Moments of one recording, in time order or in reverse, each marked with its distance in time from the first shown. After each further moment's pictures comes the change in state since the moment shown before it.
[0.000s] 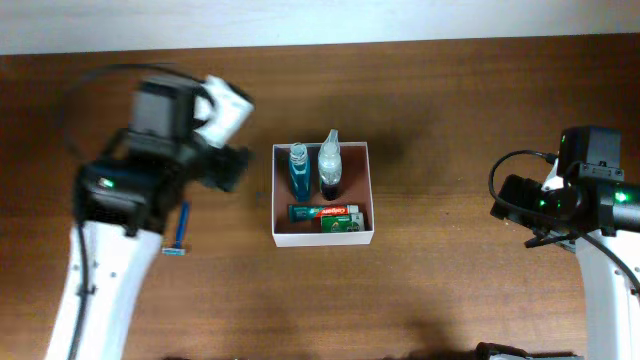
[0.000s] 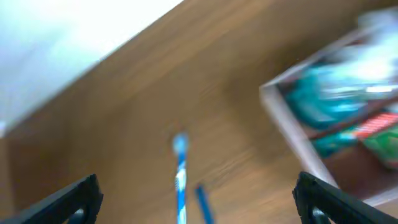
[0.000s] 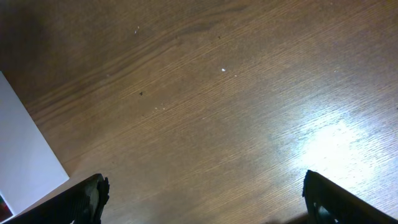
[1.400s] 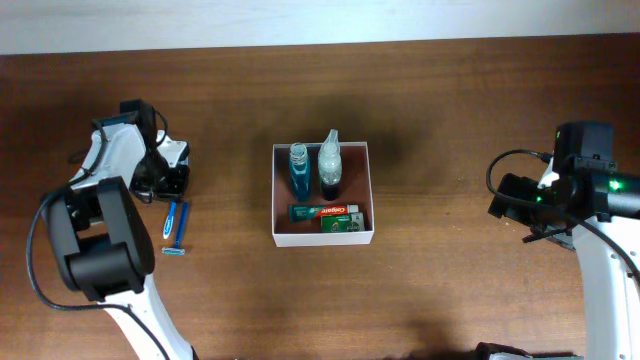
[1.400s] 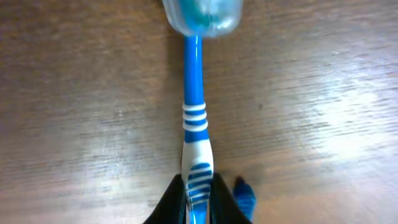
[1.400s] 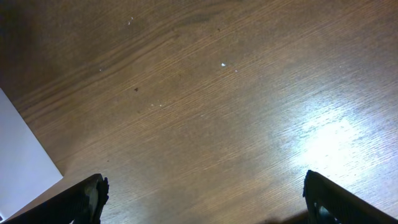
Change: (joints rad) left arm 0.401 0.779 0.005 -0.036 0.089 -0.079; right arm 0.000 0.051 0.000 0.000 0.000 -0.006
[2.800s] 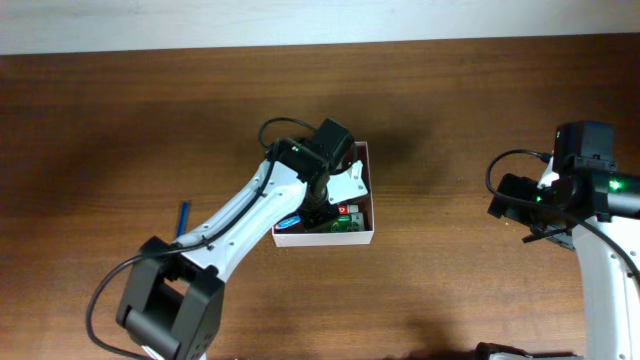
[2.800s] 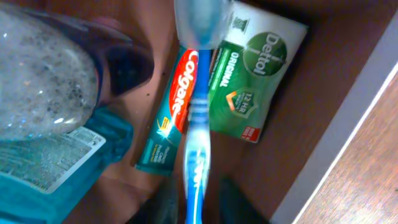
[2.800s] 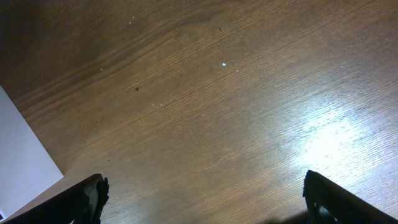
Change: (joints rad) left arm -0.818 -0.292 -0.112 0.053 0.029 0.265; right arm 0.000 0.000 0.000 0.000 -0.003 0.000
